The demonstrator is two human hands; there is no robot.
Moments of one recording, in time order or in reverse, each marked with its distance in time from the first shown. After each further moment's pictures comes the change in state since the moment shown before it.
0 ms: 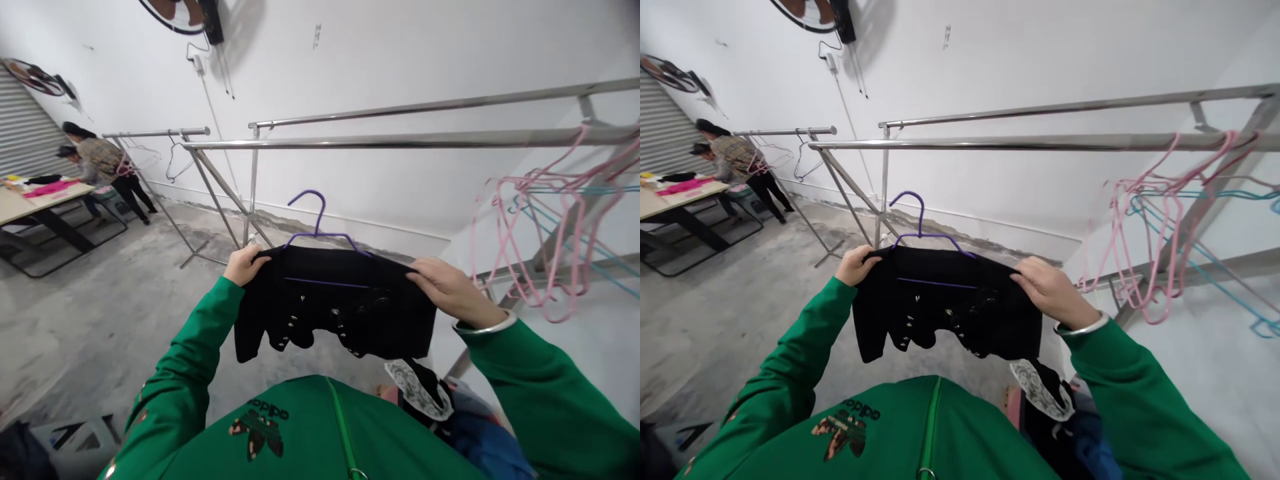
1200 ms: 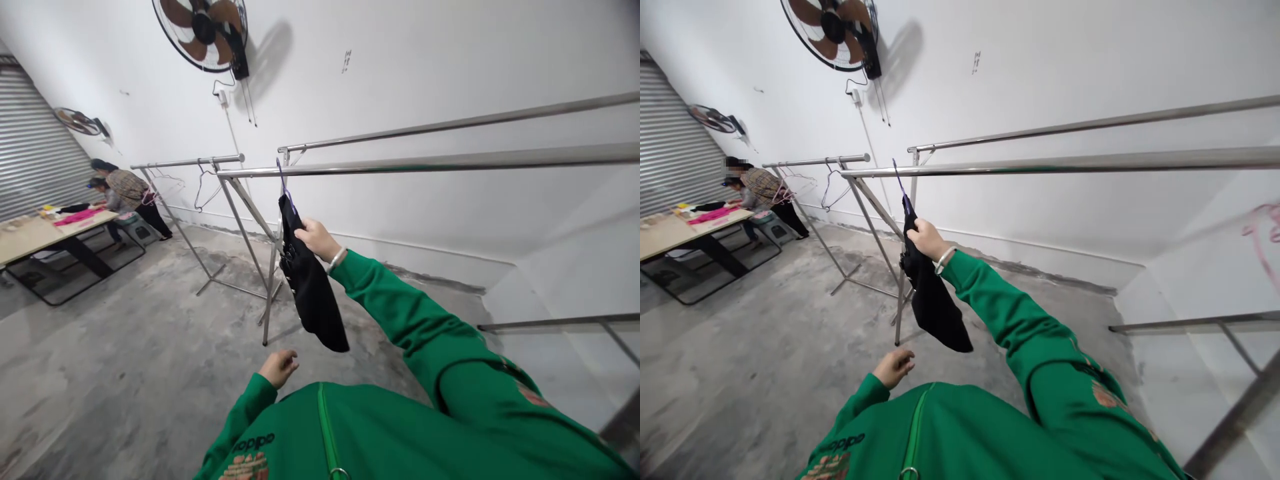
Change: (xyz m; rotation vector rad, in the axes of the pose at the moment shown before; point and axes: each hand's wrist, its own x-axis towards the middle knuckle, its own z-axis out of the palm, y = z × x) left_hand -0.151 -0.134 0.107 -0.305 -0.611 -0.492; right_hand 0.345 -0.114 0.239 0.767 0.046 0.284
